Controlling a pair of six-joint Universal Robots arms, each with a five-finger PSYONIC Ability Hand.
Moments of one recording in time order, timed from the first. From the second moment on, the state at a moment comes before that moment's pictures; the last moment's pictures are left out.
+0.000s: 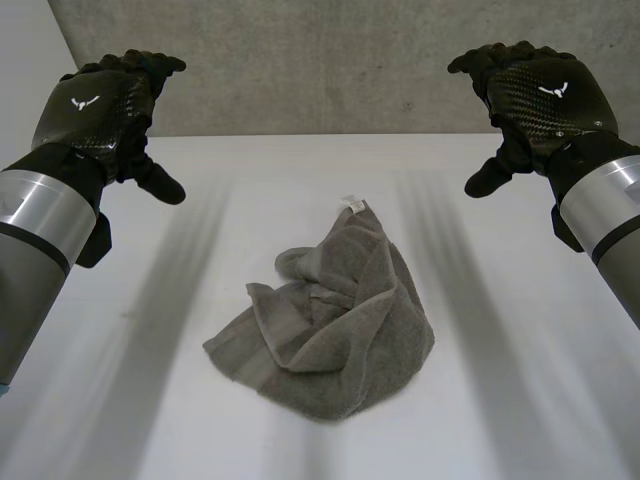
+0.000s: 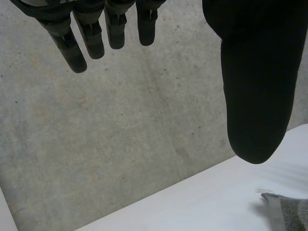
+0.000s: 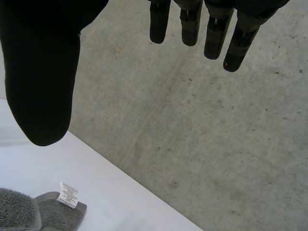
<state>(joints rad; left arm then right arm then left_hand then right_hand) 4.33 -1.54 -1.62 3.28 -1.57 3.16 1.93 -1.55 1.58 -0.15 1.42 2.99 0.17 0.17 0.17 0.17 0.02 0.22 0.21 0.17 0.22 0.06</state>
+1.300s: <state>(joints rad) 4.33 -1.52 -1.65 3.29 -1.57 3.16 1.69 -1.48 1.57 -0.17 0.96 3.63 0.17 0.16 0.17 0.17 0.02 1.37 1.17 1.18 1.19 0.98</state>
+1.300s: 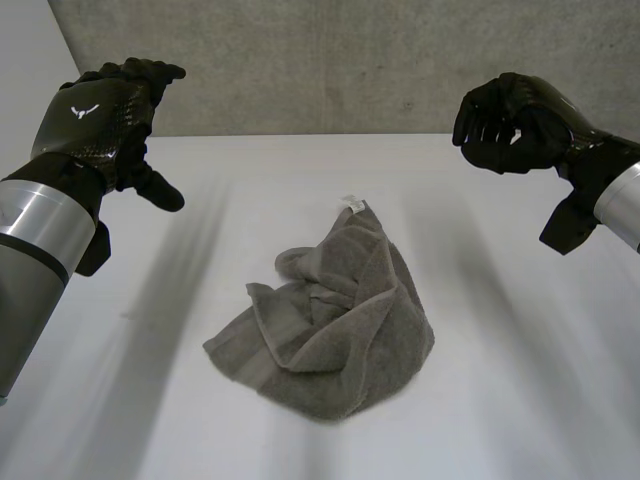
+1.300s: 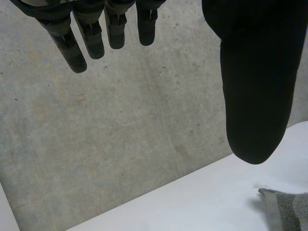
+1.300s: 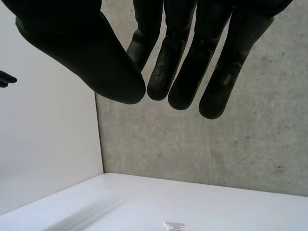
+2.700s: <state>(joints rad) 4.33 -1.52 -1.66 3.29 -1.57 3.16 1.69 -1.47 1.57 -0.17 0.96 3.62 0.16 0.16 0.17 0.17 0.02 0.79 0.65 0.67 0.67 0.52</state>
